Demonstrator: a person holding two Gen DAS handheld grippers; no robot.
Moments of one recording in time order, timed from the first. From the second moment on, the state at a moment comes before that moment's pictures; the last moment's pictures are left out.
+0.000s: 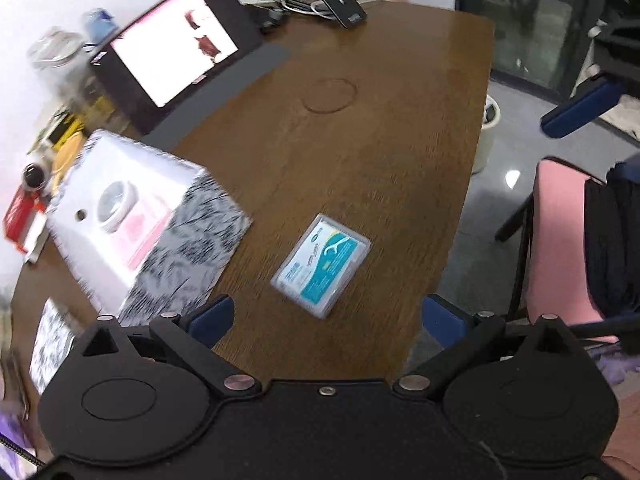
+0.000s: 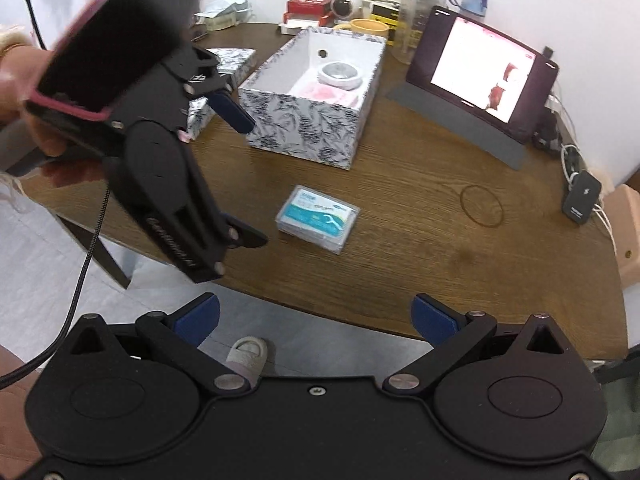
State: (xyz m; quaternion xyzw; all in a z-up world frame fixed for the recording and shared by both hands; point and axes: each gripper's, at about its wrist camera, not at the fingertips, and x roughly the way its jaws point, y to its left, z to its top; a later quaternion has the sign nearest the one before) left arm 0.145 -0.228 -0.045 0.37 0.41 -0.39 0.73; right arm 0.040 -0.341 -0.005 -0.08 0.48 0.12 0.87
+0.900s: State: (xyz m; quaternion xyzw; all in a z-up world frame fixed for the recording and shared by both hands) left arm 0.203 -0.259 -0.127 0.39 0.44 -0.45 0.67; right arm 0.082 -0.346 -0.047 -0.05 0.51 0.12 0.85
